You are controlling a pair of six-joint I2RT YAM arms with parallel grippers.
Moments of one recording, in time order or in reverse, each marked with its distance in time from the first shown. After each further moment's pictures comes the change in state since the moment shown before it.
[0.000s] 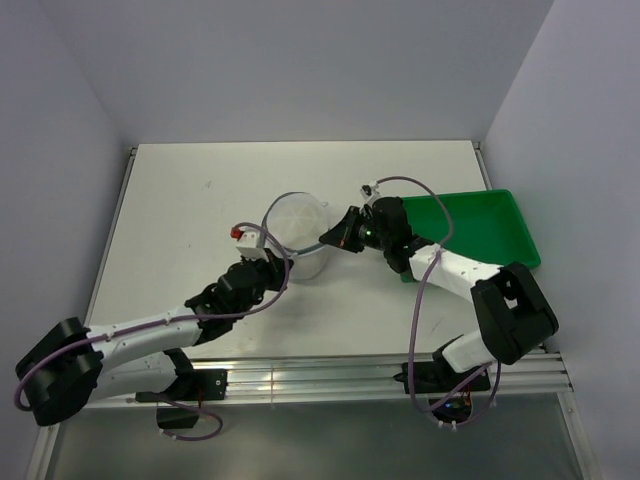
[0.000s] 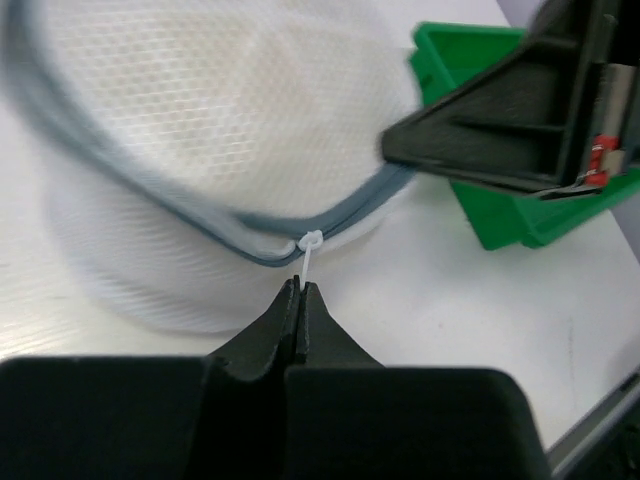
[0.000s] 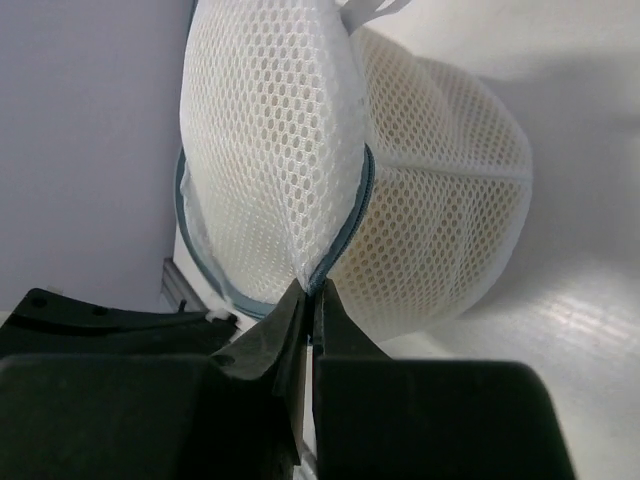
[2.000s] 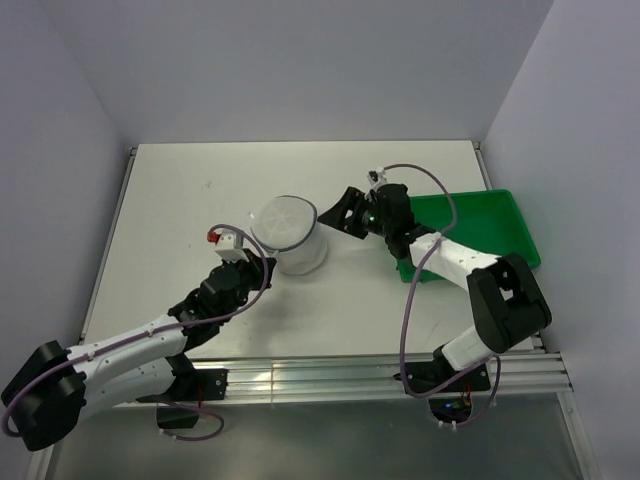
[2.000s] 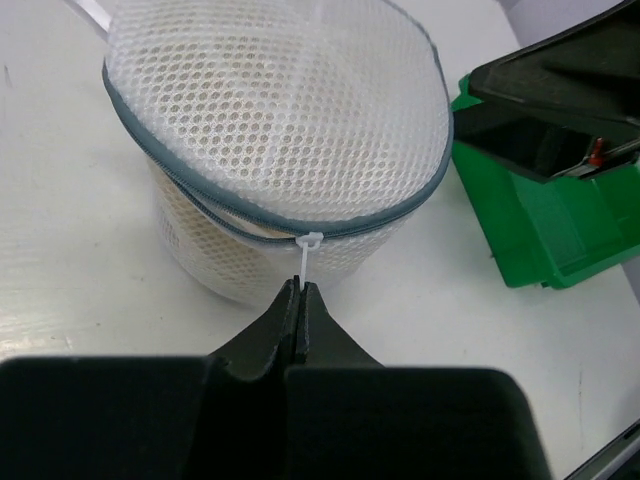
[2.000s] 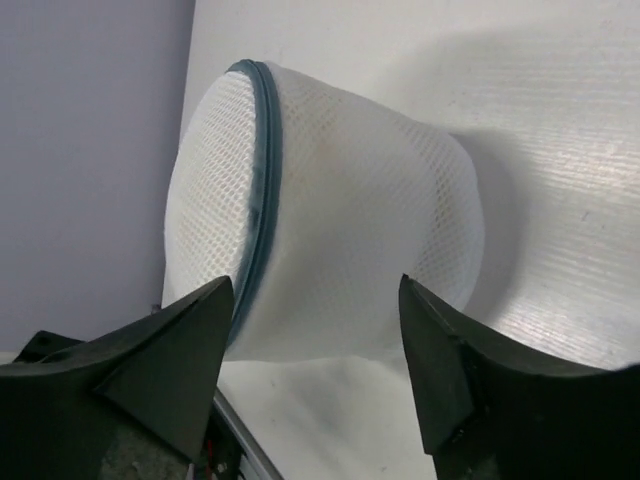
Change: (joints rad) left arm 0.109 -0.211 -0.106 -0.080 -0.026 -0.047; right arm -0.080 0.076 0.113 -0.020 0.011 -0.048
